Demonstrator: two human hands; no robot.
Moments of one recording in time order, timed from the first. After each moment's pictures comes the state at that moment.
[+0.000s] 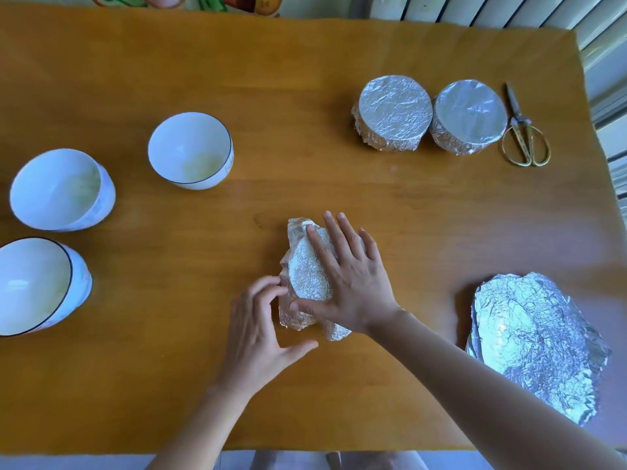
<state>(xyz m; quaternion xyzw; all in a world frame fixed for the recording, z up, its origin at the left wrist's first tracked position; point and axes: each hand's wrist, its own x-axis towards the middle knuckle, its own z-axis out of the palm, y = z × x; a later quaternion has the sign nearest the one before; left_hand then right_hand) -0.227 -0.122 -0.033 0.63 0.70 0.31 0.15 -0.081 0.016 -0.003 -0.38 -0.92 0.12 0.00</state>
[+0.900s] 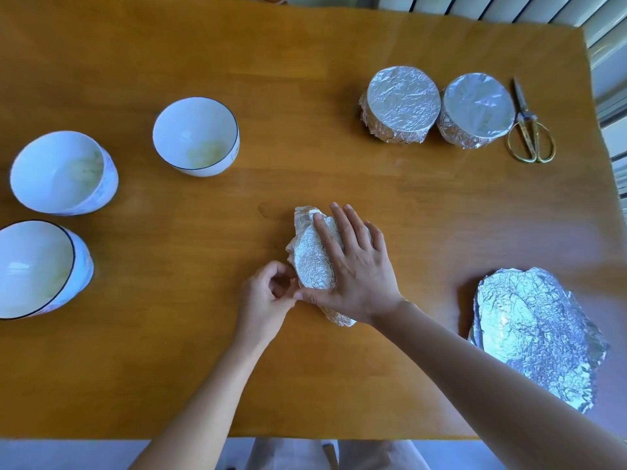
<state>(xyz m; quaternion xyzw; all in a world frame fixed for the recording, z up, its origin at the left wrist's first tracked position) -0.226 -0.090 -0.033 0.35 0.72 0.43 0.42 -0.084 0.015 -0.001 -0.39 -0.91 0.10 -0.02</state>
